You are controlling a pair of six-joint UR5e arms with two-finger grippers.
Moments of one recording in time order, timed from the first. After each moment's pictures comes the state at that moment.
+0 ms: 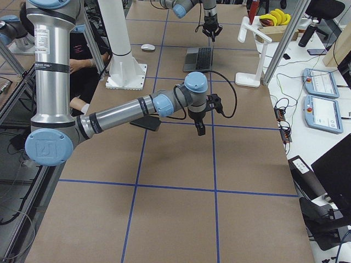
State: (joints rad) left arm -0.78 -2.44 -1.65 -1.40 -1.87 0.63; right arm 1.28 -1.62 1.97 -1.45 2.36 0.23
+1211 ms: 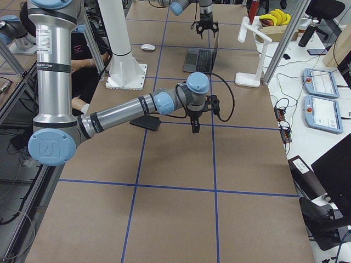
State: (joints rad) left arm -0.79 -2.29 -1.82 -1.34 -1.95 0.56; right arm 1.23 -1.61 1.99 -1.53 2.46 0.40
